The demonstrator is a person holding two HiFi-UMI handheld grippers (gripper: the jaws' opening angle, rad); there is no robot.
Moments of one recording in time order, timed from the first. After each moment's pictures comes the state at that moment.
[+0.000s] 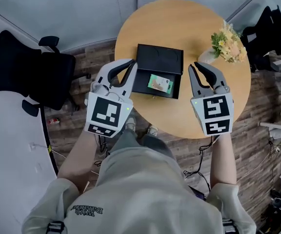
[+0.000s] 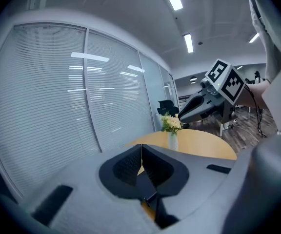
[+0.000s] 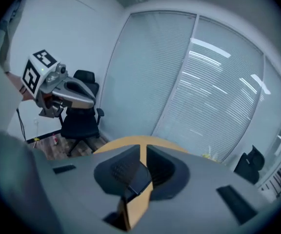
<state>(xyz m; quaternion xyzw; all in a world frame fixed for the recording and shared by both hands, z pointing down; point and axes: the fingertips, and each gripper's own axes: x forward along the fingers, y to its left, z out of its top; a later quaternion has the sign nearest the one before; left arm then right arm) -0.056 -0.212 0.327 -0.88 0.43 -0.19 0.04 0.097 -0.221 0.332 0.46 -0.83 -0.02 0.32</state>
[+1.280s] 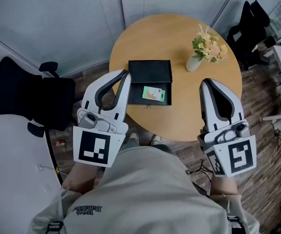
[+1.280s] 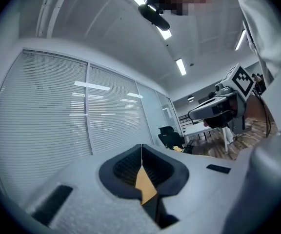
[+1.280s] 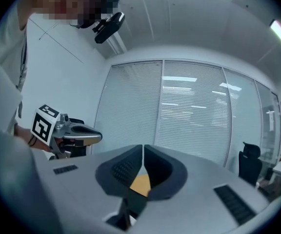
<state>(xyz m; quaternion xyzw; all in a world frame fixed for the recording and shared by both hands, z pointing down) -0.027 -0.153 0.194 -0.89 0.43 -0.07 0.13 0.128 -0.118 0.172 0.54 -0.84 -0.05 0.06</state>
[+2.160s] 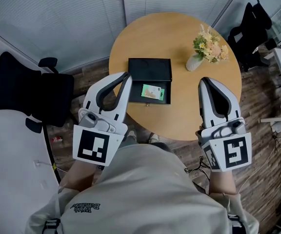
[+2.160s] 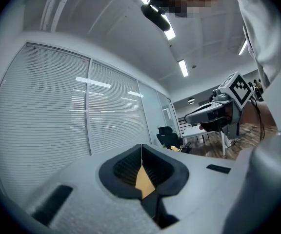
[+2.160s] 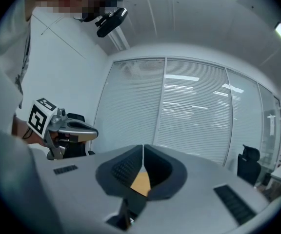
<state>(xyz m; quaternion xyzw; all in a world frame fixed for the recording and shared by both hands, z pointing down) -0.027 -0.149 0.209 -0.89 0.43 -0.07 0.10 0.130 -0.129 0.185 0.53 -0.84 -0.06 0.08</state>
